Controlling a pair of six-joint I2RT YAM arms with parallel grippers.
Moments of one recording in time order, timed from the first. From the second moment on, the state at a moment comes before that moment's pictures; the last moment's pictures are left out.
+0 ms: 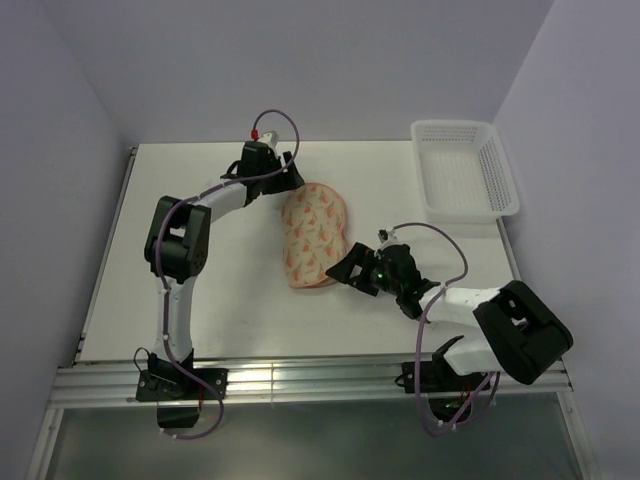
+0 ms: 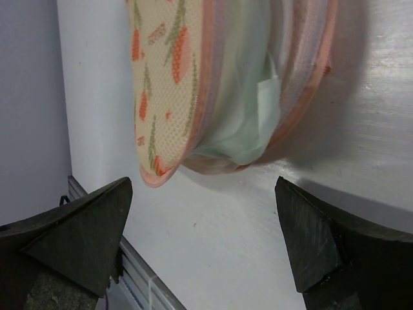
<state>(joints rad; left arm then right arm) -0.36 2.18 1.58 0.02 0.20 -0.49 0.57 1.32 0.31 0.51 -0.20 0.95</state>
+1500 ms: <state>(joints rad) -0.52 1.30 0.49 0.09 -0.16 -0.81 0.30 1.79 1.24 -0.17 -0.22 0.40</state>
